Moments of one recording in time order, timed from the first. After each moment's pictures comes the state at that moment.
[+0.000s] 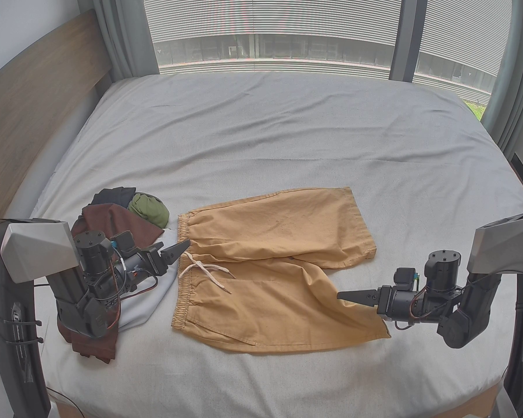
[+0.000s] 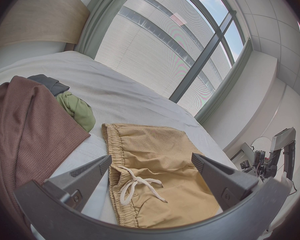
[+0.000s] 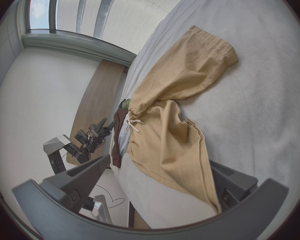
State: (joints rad) left arm -0.10 2.36 -0.66 -1.55 -0.45 -0.39; right arm 0.24 2.31 -0.45 -1.40 0.72 0.67
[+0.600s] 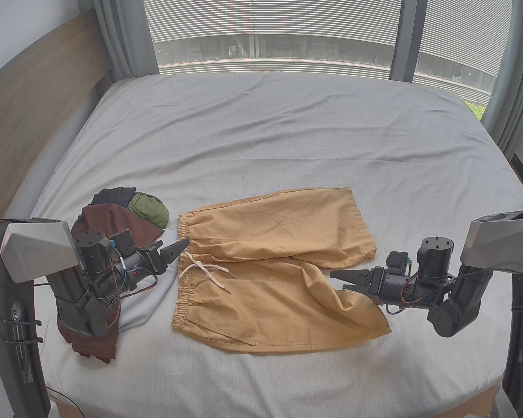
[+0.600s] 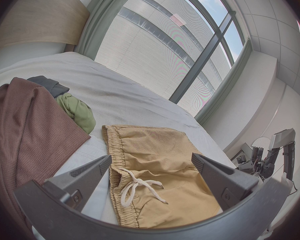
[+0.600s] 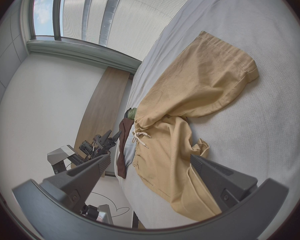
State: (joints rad) left arm -0.10 2.36 -0.67 -1.55 -0.45 -0.39; right arm 0.25 2.33 -0.60 -1.39 0.72 0.76
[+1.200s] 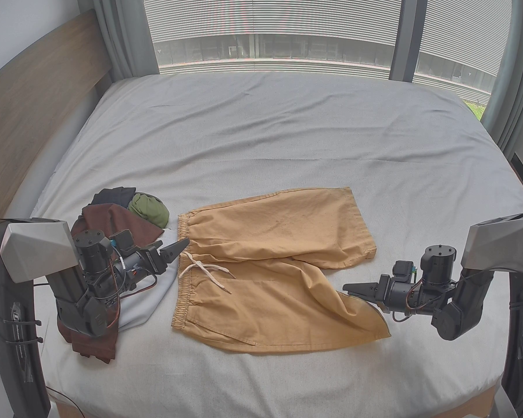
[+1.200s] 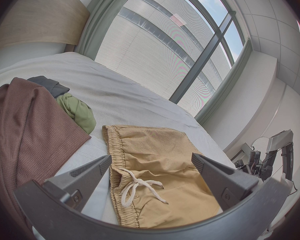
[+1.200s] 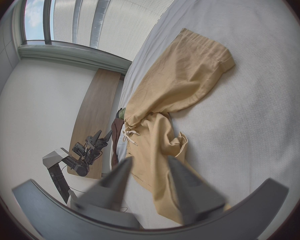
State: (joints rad) left arm -0.10 2.36 -0.67 -1.55 -0.45 -0.39; right arm 0.21 2.37 -0.57 -1.39 0.72 0.75
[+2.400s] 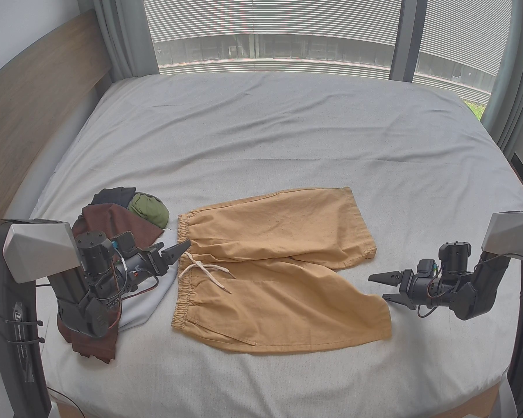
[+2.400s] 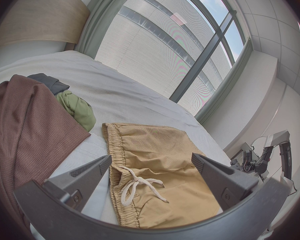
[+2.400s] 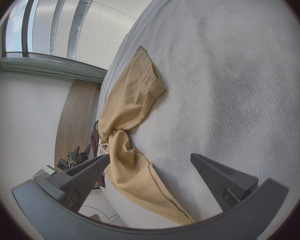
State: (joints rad) left arm -0.10 2.37 -0.67 -1.55 -0.45 -0.39; right arm 0.01 2.37 -0.66 -1.08 0.71 0.64
